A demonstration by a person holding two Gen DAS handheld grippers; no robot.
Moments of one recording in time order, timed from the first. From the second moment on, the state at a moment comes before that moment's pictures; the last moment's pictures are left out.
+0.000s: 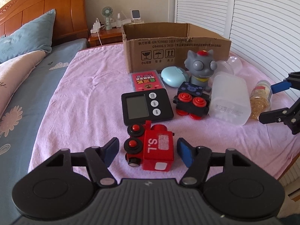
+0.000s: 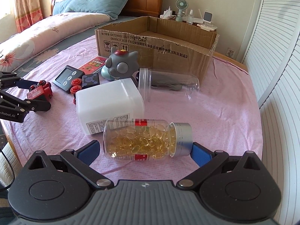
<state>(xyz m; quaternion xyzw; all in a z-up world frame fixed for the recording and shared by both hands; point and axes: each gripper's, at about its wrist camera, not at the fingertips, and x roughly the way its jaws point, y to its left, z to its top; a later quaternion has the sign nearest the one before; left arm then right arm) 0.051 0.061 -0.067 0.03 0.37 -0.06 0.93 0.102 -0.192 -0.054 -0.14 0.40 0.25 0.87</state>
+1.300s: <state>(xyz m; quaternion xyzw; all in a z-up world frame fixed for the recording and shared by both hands) 0.069 0.075 -0.043 0.03 0.39 -0.11 0.91 0.121 -0.181 -0.038 -0.17 0.42 0.21 0.86</state>
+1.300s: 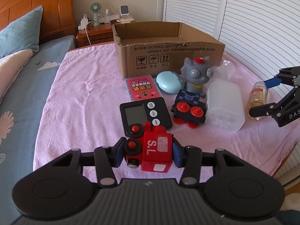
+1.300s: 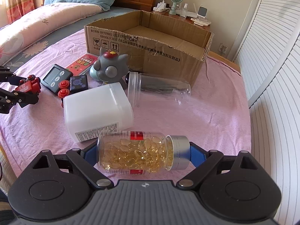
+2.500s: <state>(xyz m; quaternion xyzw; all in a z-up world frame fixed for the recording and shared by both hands) 0.345 0.037 0.029 0.04 0.36 -0.08 0.93 0.238 -0.166 0.053 -0.13 0.35 0.24 0.90</state>
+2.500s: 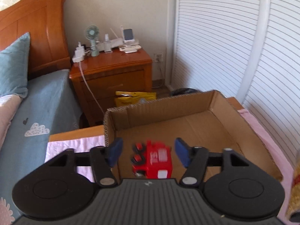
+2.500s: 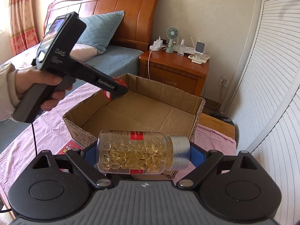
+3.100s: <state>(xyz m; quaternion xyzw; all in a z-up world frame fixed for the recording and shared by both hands) 0.235 0.047 0.073 0.05 0.35 -0.07 0.93 0.239 -0.159 0.060 -0.11 0.36 0.23 0.90</state>
